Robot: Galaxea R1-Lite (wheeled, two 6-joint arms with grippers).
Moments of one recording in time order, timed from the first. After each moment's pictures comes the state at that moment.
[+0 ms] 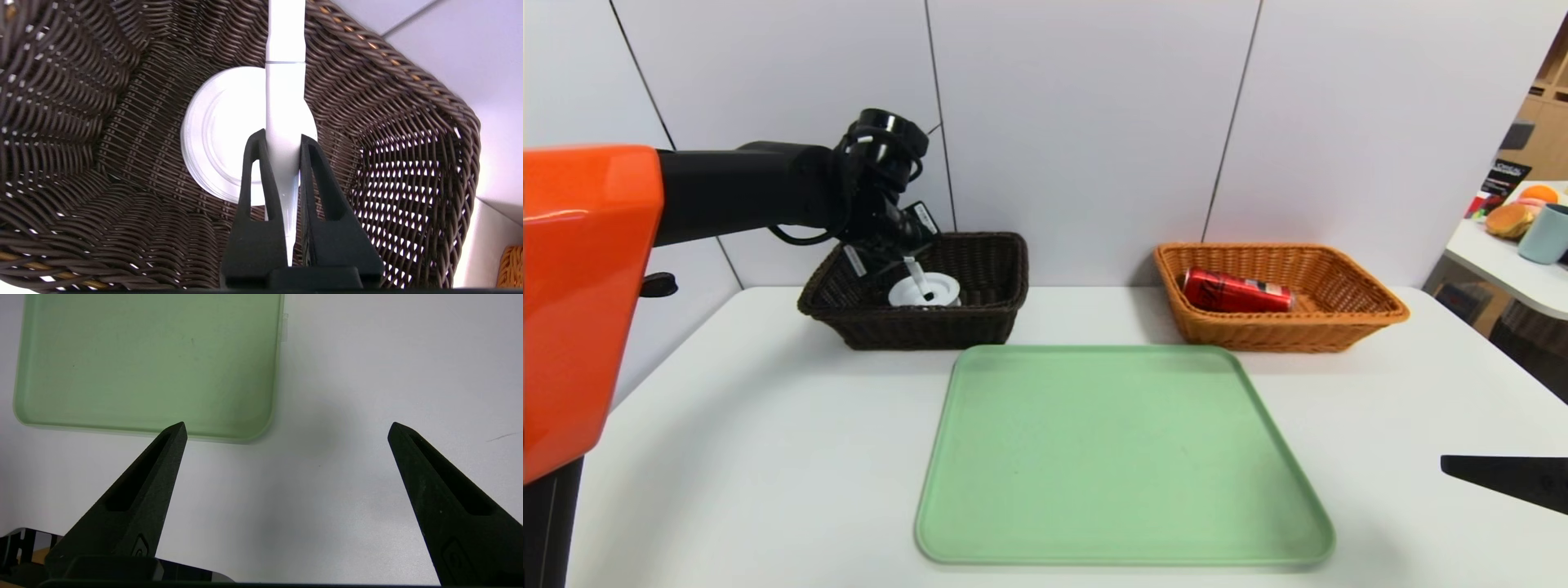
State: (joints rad) left arm -0.33 2.16 -1.97 0.44 0.33 -0.76; right arm 0.13 1.01 -0.82 0.53 0.15 0.21
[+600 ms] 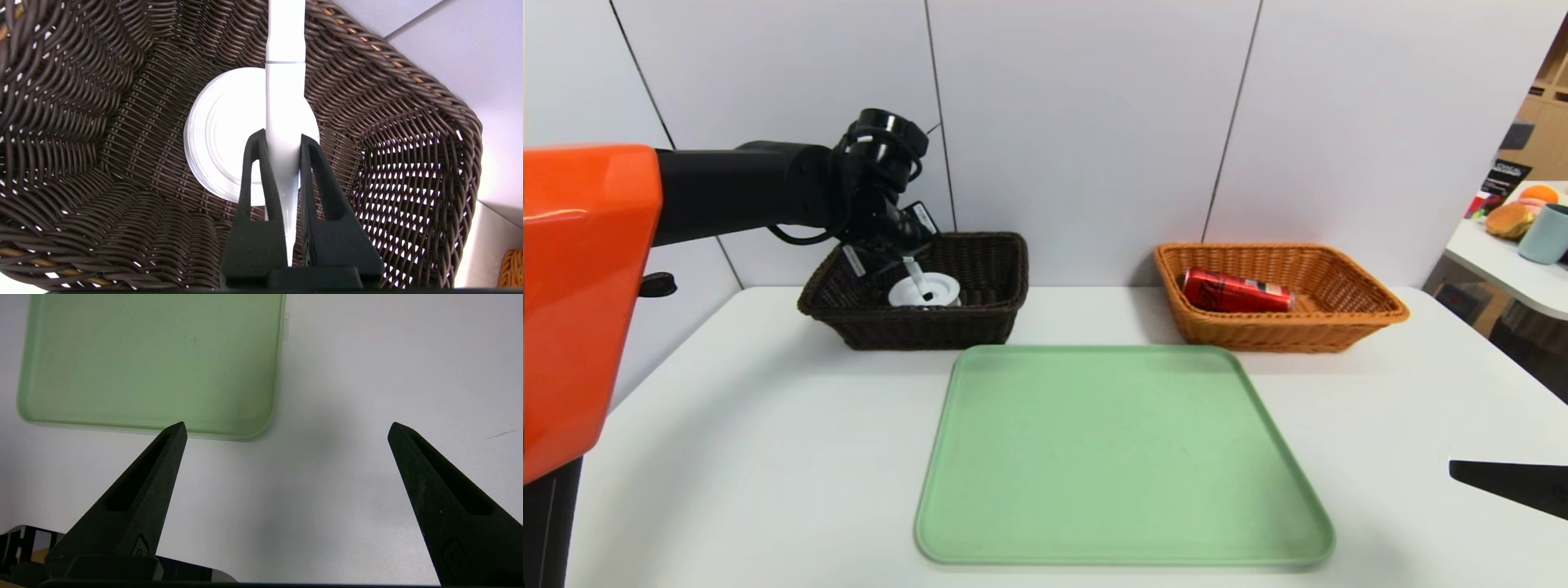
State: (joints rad) left arm -0.33 2.16 -1.97 0.44 0.34 -0.77; right arm 0.13 0.98 -0.81 0.53 0.15 0.21
